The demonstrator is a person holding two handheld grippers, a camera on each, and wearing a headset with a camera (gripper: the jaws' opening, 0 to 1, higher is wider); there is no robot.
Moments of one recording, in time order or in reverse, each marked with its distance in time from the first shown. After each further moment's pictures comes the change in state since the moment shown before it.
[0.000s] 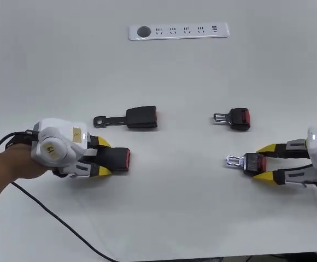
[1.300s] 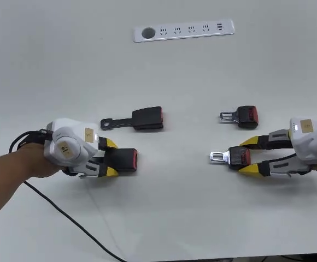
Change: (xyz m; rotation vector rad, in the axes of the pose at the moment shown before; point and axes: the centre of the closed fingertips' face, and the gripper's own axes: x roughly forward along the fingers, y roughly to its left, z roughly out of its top) left arm 0.001 0.001 0.000 0.015 0.083 -0.022; right arm 0.041 0.008 0.047 -0.081 -0.106 0.089
